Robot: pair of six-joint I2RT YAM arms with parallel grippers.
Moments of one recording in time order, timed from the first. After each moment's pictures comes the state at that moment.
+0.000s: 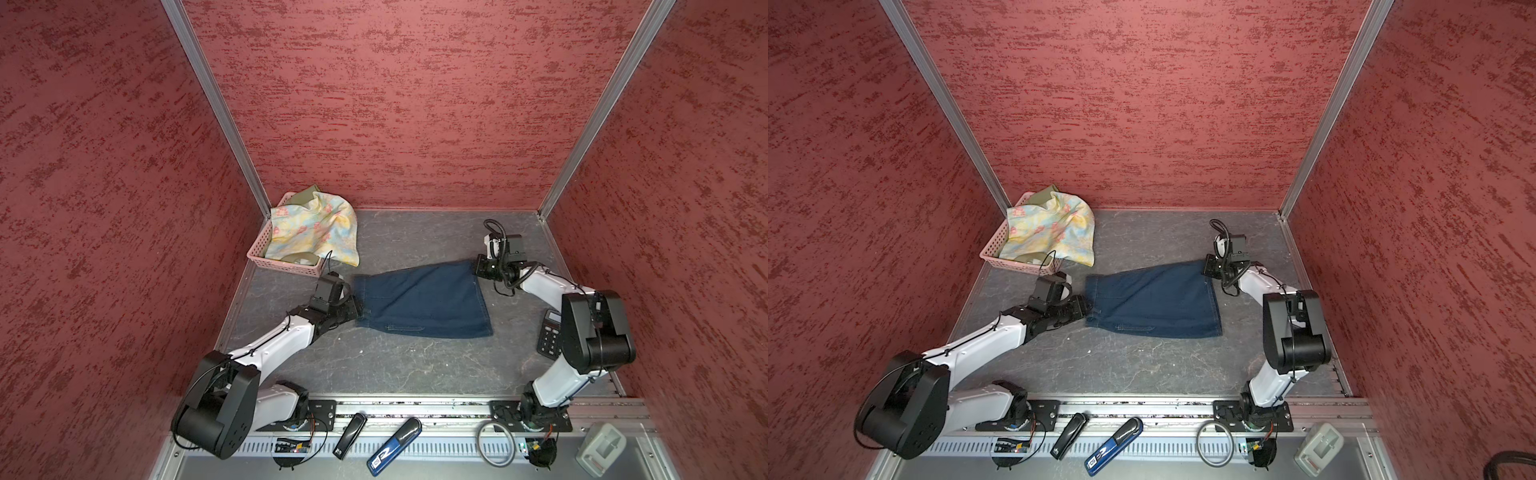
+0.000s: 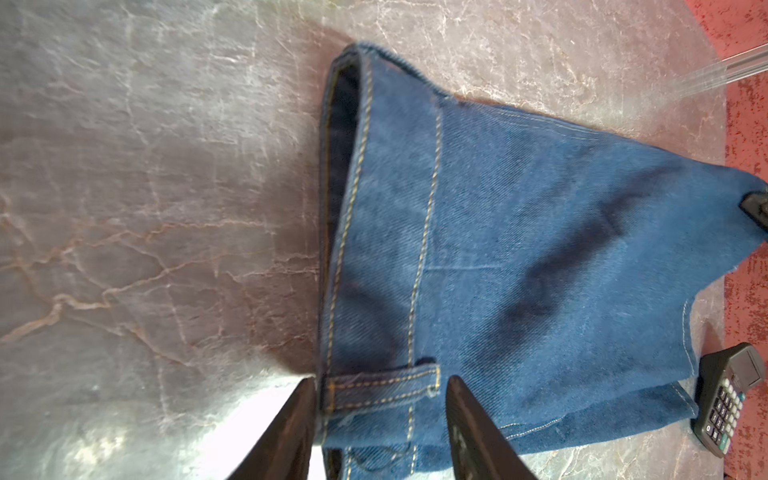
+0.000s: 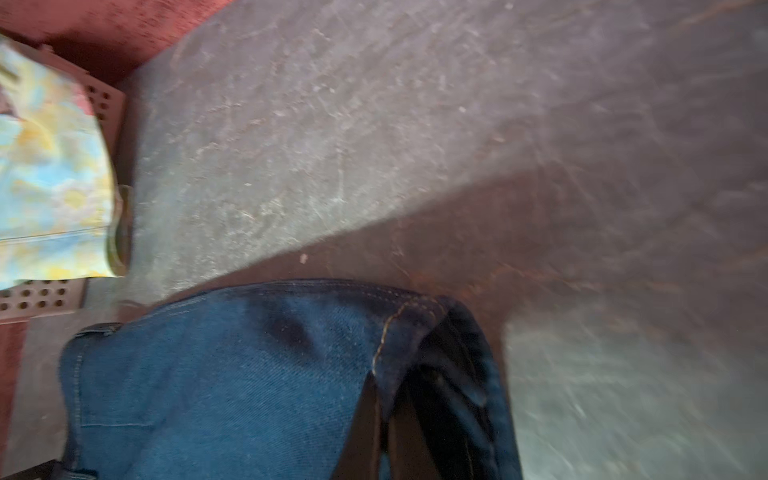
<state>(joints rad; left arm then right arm) -0.36 1.24 0.54 -0.18 0.16 -0.68 0.07 1.66 0.99 -0.20 -0.29 0.36</state>
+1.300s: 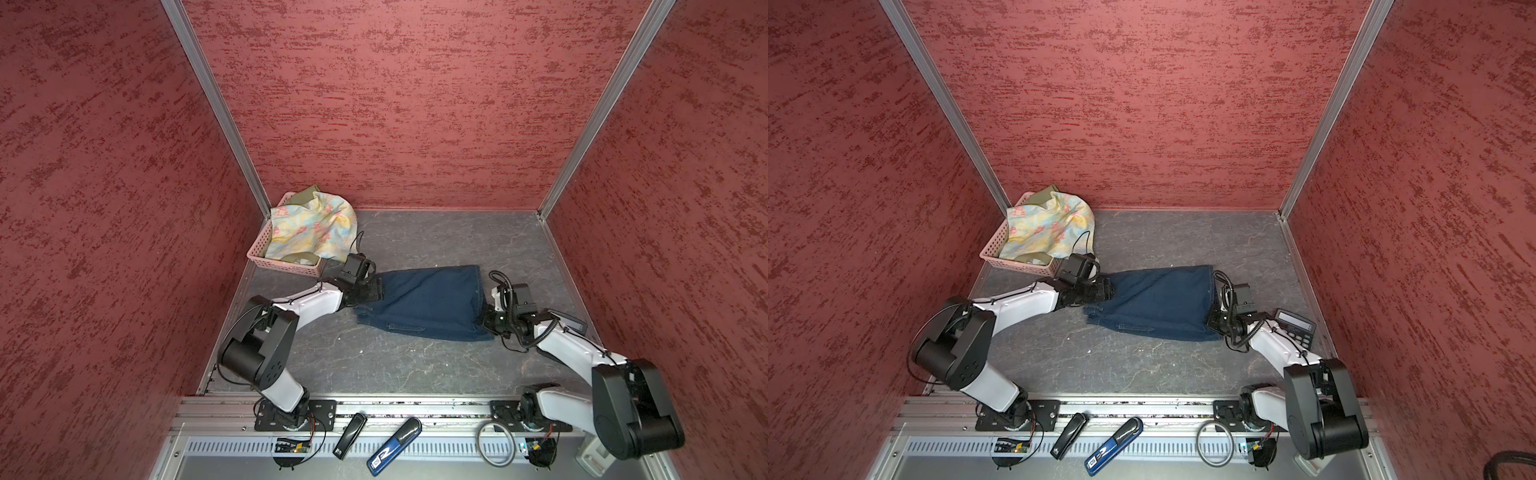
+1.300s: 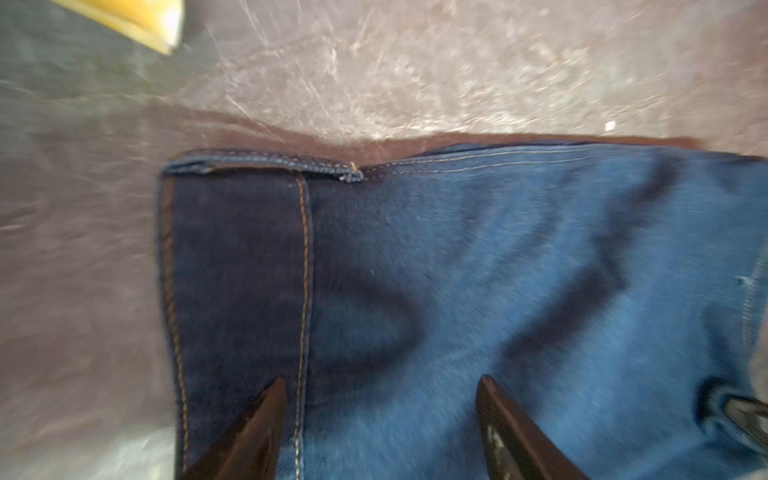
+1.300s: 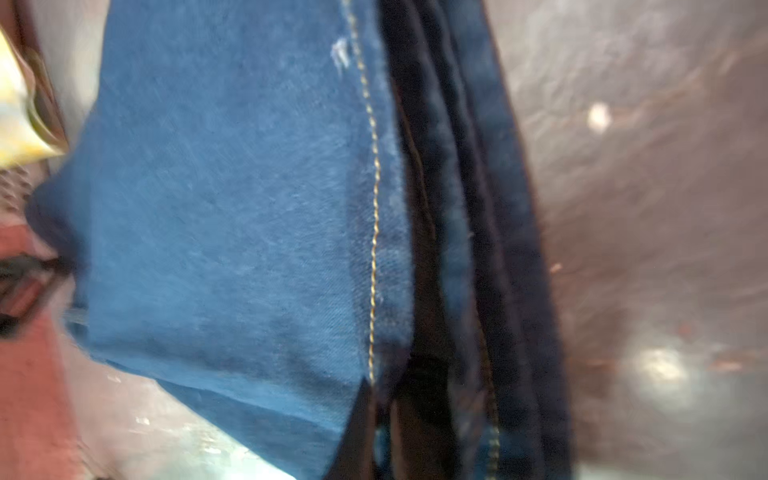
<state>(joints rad) -0.46 1.65 0.88 -0.21 0.11 -0.55 0.16 1.21 0.47 -0.28 -0.37 0.59</state>
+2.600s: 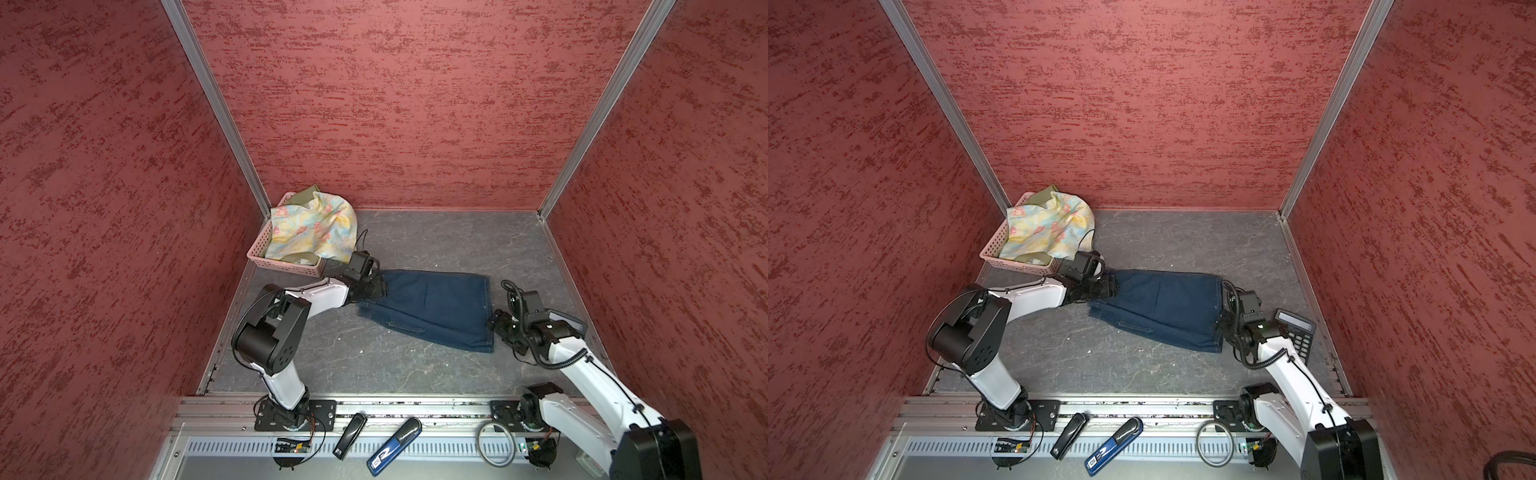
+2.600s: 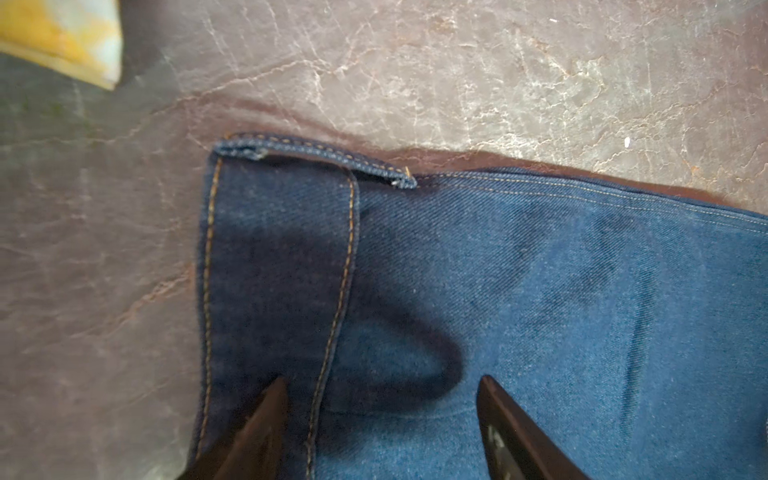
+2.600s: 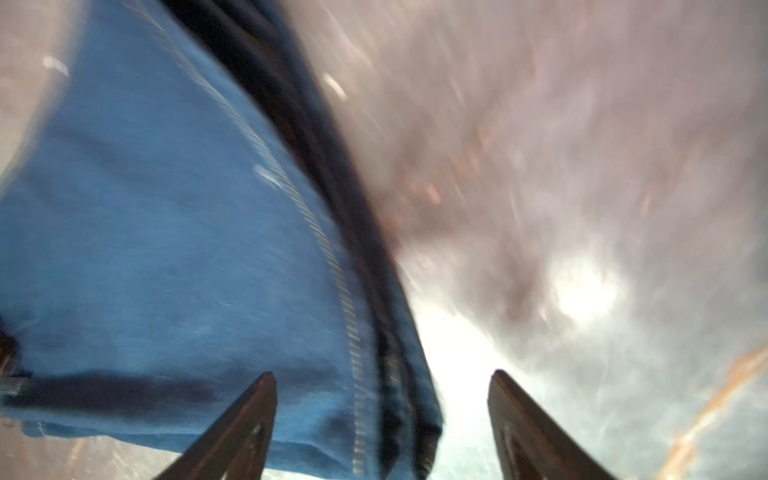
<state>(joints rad) -0.45 1.71 0.91 -0.16 0.11 -0.54 0.18 0.95 0.55 -0.67 -0.07 0.81</state>
